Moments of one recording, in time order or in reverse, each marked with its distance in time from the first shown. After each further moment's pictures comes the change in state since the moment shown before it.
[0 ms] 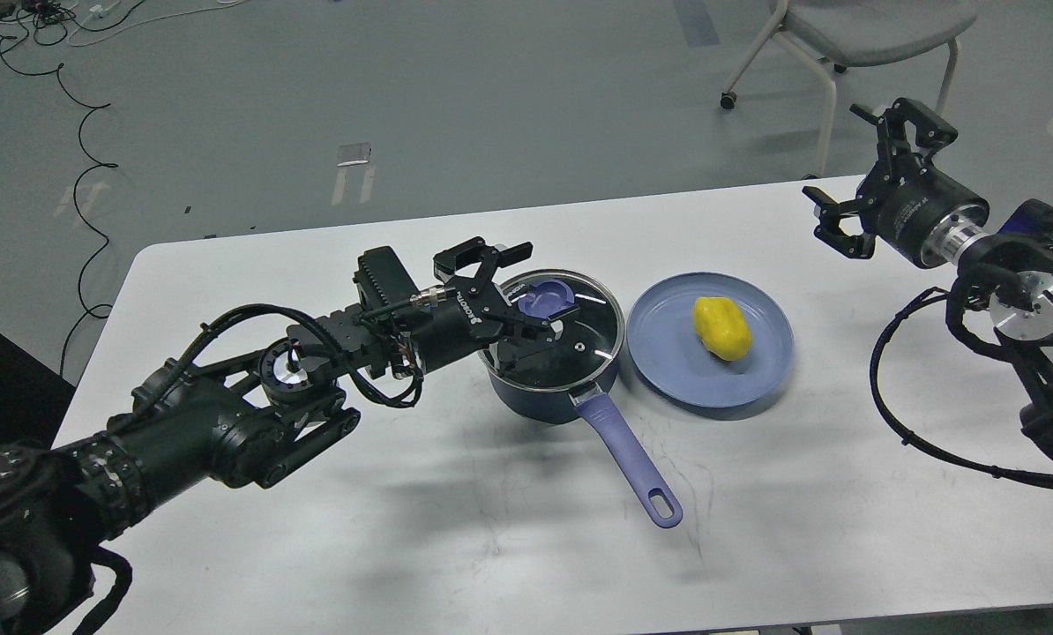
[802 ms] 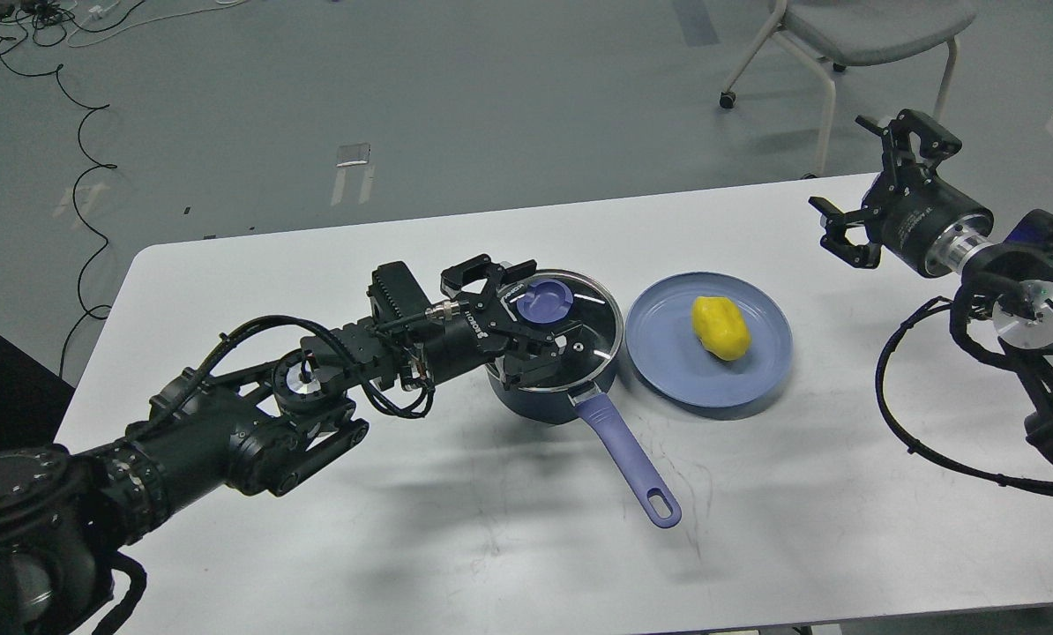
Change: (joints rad) left arm 0.013 -0.034 0.043 0.068 -0.016 0.000 0.000; right arm -0.014 -0.005 -0.007 -0.009 -0.001 -0.005 0.008
